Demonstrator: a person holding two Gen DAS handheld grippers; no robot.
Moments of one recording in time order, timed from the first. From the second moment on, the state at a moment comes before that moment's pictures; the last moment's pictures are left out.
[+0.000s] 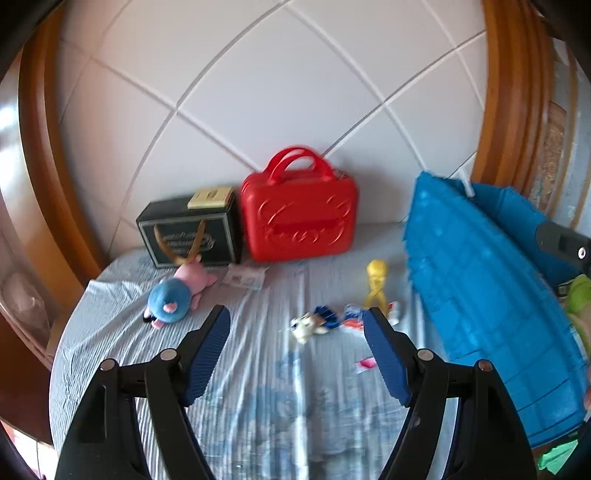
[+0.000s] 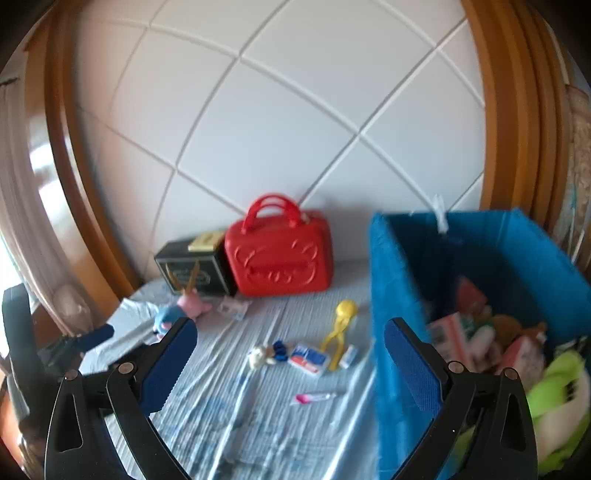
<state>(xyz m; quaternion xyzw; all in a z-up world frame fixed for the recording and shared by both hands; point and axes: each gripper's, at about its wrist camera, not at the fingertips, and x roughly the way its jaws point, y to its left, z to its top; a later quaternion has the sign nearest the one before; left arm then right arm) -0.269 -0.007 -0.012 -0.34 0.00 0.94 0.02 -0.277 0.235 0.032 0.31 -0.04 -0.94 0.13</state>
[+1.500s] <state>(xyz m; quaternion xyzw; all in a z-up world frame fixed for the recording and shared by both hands) -0.450 -0.005 -0.312 -0.51 0.00 0.86 0.02 -0.475 0.189 -0.306 0.50 -0.07 -0.86 0.11</state>
